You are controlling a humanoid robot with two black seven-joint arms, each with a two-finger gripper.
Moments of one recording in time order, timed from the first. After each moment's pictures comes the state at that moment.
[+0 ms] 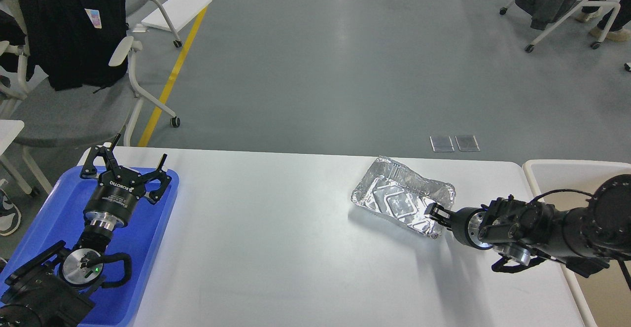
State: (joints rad) left arm -0.48 0.35 -0.88 -0.46 -0.17 -0.78 -0.41; right arm 1.21 -0.19 -1.08 0.87 0.12 -0.21 0.22
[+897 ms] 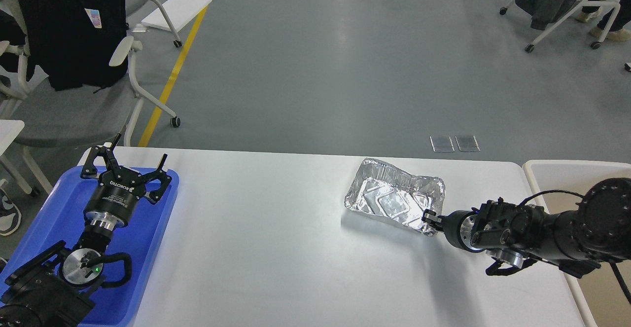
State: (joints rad) left arm -0.48 0.35 -0.88 -0.46 -0.17 -0.78 -0.41; right arm 1.20 -0.16 -1.08 0.87 0.07 -0.22 0.22
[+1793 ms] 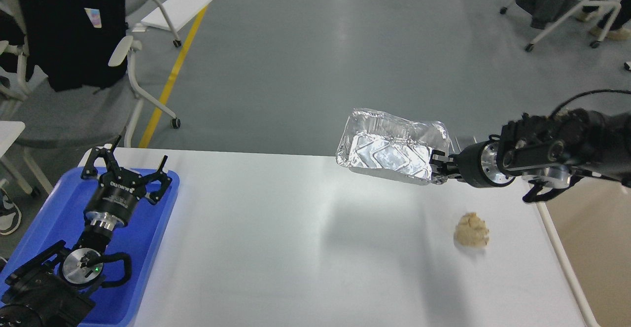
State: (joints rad) left arm -0.48 0.35 -0.88 -0.46 -0.17 -0.78 -0.41; right arm 1.86 -0.28 -1.26 1.29 0.07 0.03 0.22
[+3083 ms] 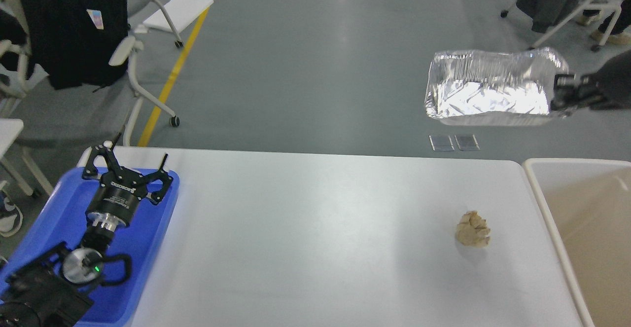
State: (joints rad) left arm -0.48 0.36 -0.88 -0.46 -0.17 -0.78 -0.41; right arm 2.27 -0.64 -1.51 1.26 -0.26 0.40 0.22
